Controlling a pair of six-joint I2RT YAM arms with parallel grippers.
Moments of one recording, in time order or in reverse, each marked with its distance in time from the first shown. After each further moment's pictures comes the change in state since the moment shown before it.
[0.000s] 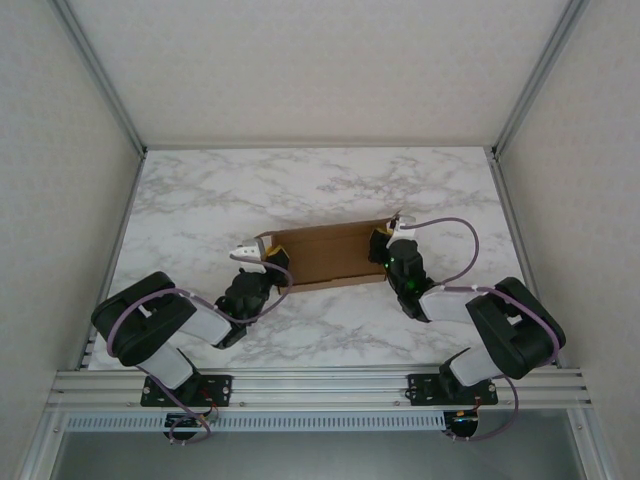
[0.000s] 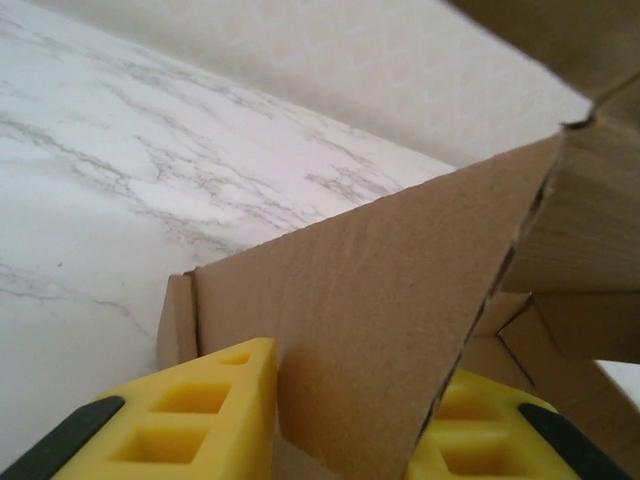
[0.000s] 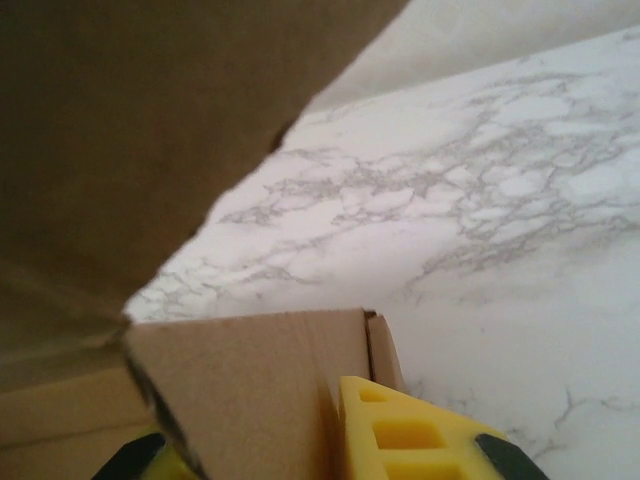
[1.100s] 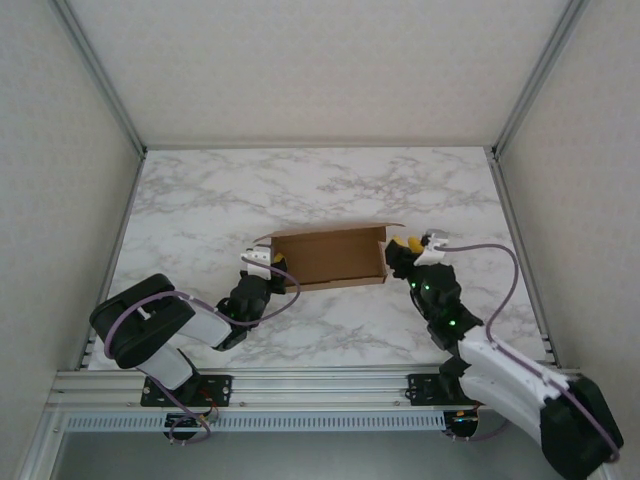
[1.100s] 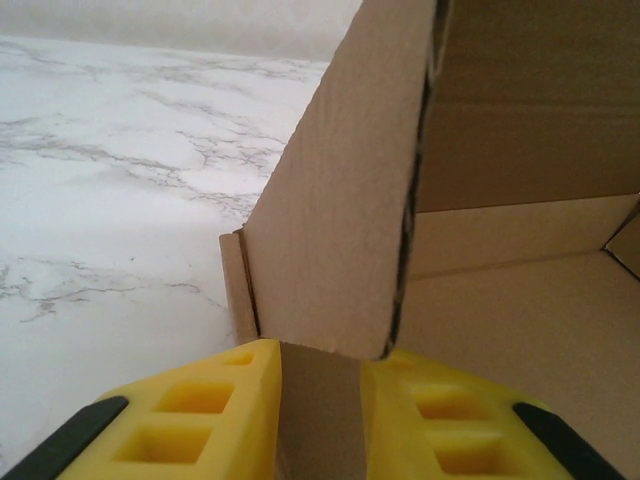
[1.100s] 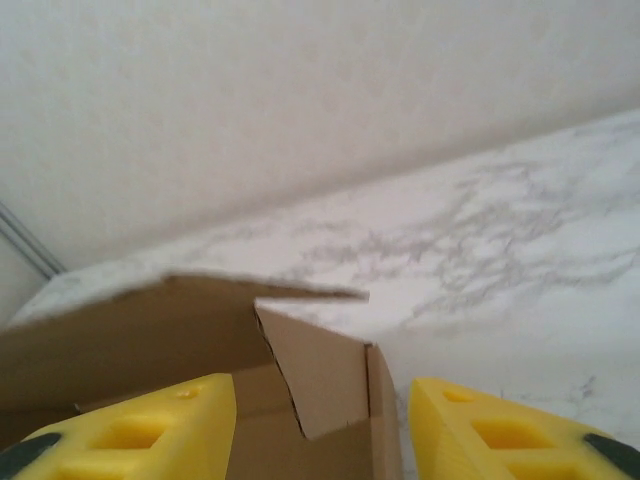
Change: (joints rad) left arm -0.029 -0.014 0.005 -0.120 -0.060 0.238; right arm 0.001 -0.703 -0.155 -0.345 0.003 -0.006
